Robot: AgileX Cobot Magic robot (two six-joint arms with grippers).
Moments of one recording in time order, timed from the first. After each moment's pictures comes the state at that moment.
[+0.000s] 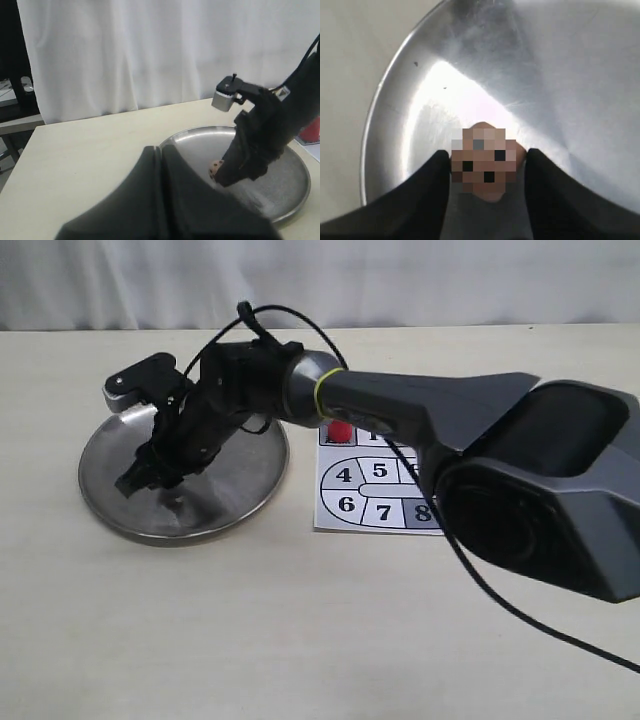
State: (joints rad) left arm 0.01 0.00 0.00 0.15 0.18 -0.10; right arm 0.73 2.46 -2.04 0.32 0.67 -0.35
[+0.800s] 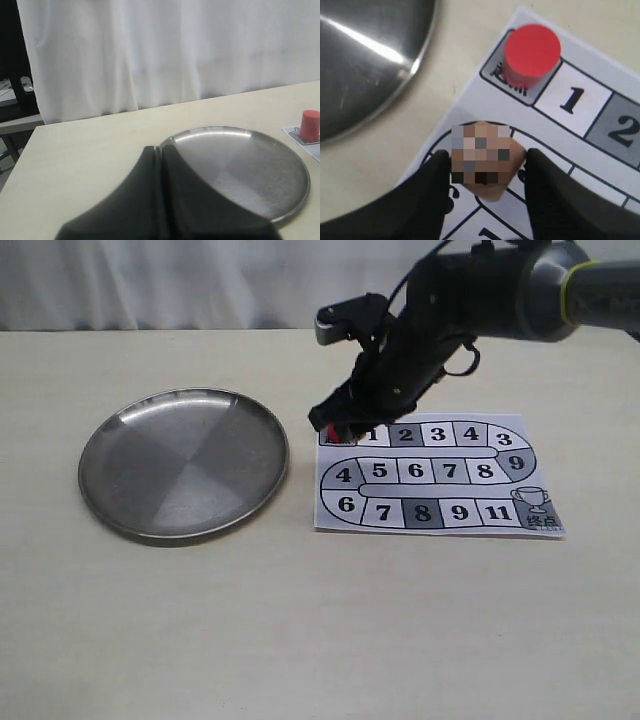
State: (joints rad) left arm 0.01 0.00 0.00 0.15 0.18 -0.10; right arm 0.41 2.04 -1.48 0.12 0.68 -0.14
